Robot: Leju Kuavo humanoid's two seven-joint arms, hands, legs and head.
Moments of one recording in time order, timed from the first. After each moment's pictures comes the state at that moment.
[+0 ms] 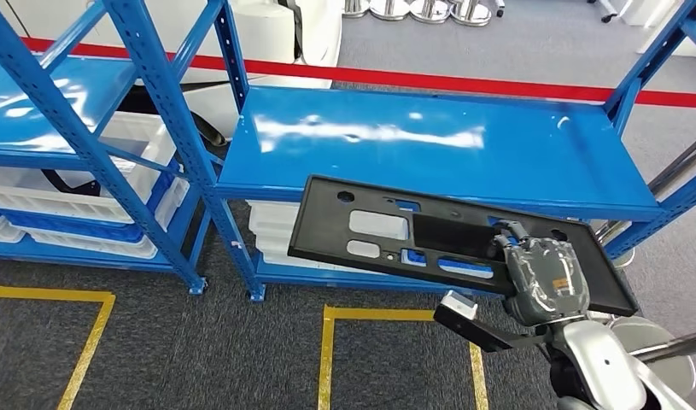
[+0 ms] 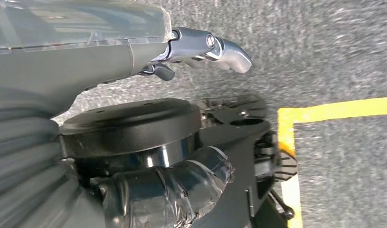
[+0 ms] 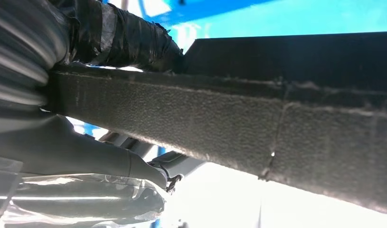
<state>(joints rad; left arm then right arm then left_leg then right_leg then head) -0.10 0.17 -1.03 -0.12 1.01 0.19 0.25 -0.23 -0.72 0.63 -2.02 1.03 0.00 0.53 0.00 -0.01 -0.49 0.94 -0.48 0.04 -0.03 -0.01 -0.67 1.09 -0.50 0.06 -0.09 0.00</state>
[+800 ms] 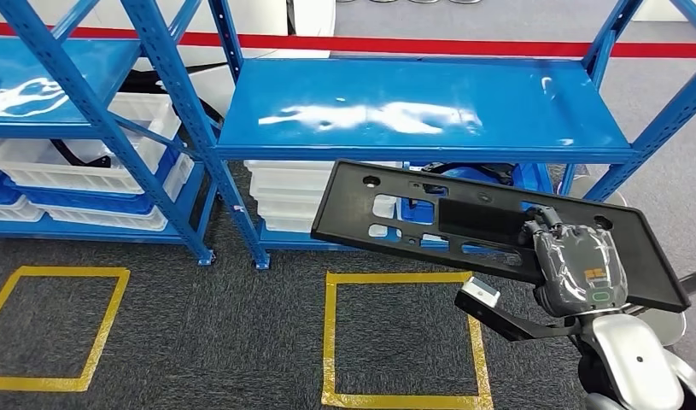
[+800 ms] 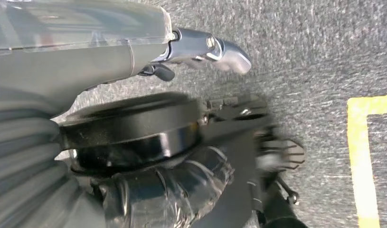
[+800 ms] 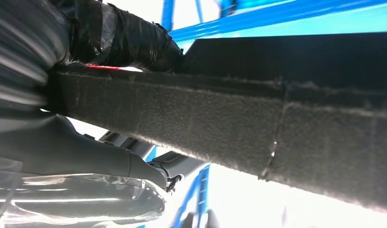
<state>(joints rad) -0.12 0.17 -1.04 -0.13 0.97 0.23 0.18 -0.20 -0.75 0.53 -2.12 1.10 0.14 0.59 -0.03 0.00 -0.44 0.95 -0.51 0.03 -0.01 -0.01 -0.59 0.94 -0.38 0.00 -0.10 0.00</state>
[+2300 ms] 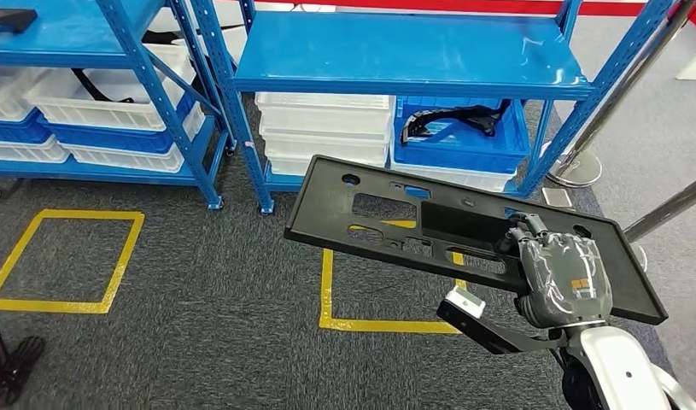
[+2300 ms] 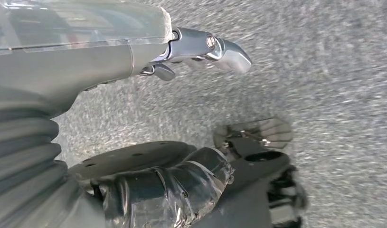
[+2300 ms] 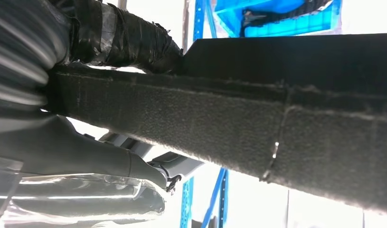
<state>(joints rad) -0.14 0.11 -1.09 -0.16 0.94 0.26 0.18 -0.17 -0.69 0.53 -2.21 1.09 0.18 0.62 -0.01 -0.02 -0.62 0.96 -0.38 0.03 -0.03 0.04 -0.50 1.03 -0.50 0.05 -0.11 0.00</state>
